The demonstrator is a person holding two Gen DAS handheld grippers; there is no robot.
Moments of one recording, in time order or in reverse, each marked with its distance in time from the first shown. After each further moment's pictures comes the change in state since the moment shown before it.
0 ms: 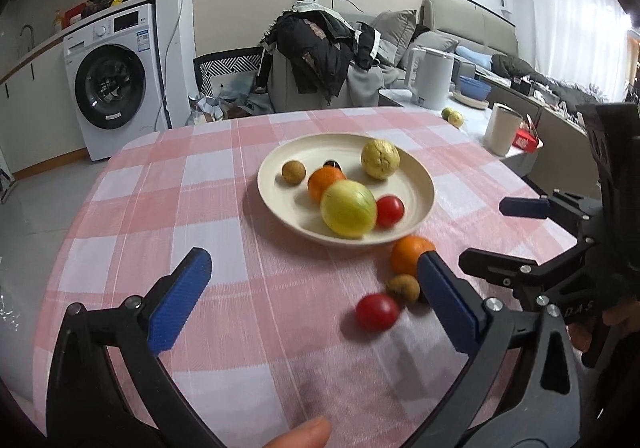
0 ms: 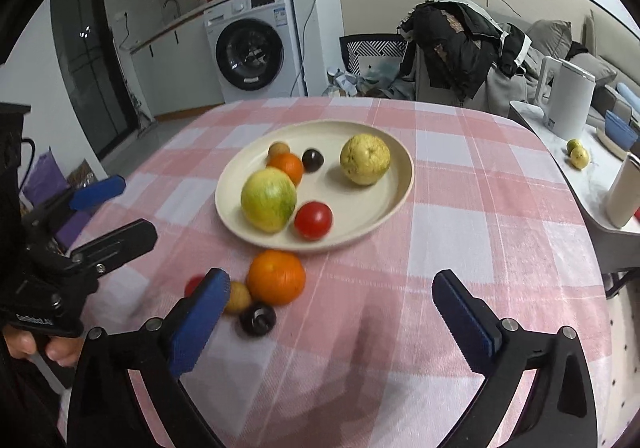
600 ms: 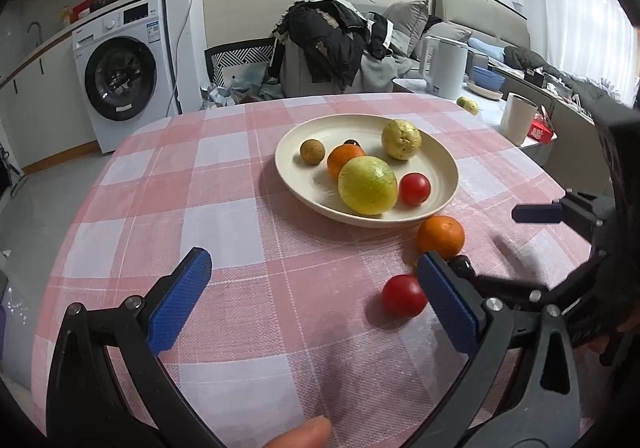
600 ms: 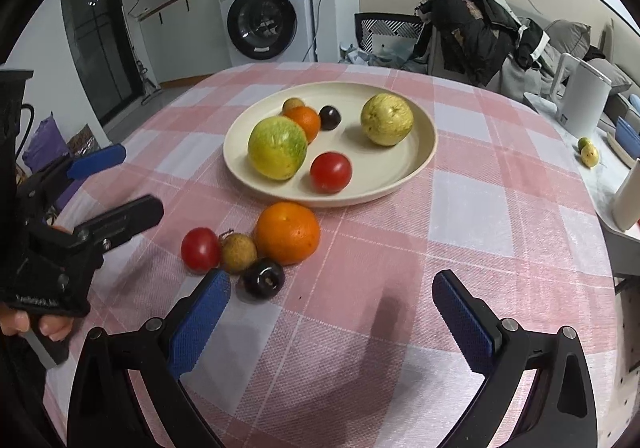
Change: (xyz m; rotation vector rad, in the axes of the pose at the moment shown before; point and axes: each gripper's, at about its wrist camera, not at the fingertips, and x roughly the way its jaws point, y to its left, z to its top) left arm 0.016 0.008 -0.011 -0.019 0.033 0.042; right arm 0.019 0.014 -0.014 -0.075 0.101 0.001
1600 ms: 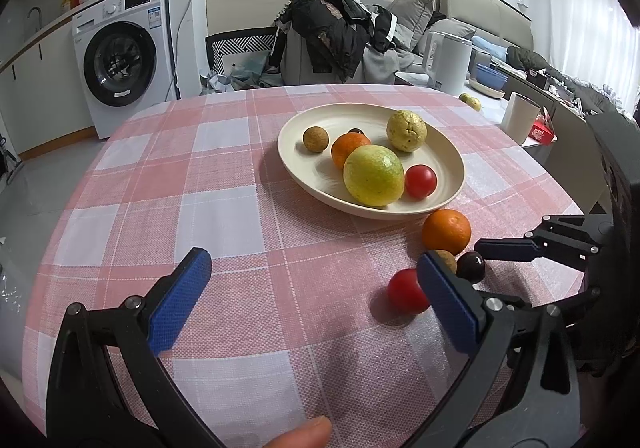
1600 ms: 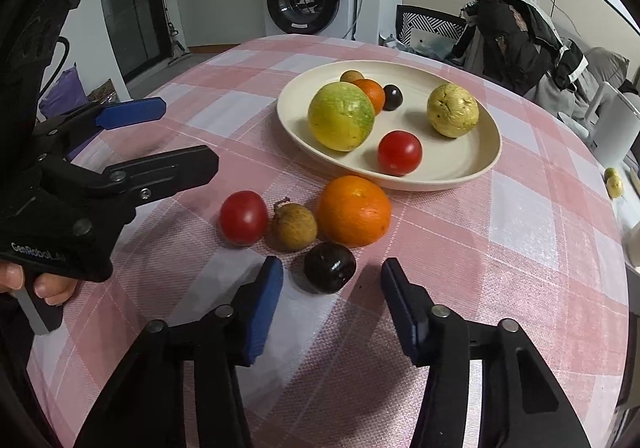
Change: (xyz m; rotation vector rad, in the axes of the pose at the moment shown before) left arm 0.013 0.009 -0.003 -0.026 0.032 -0.011; right arm 0.012 0.036 -0.009 -0.134 0.042 0.048
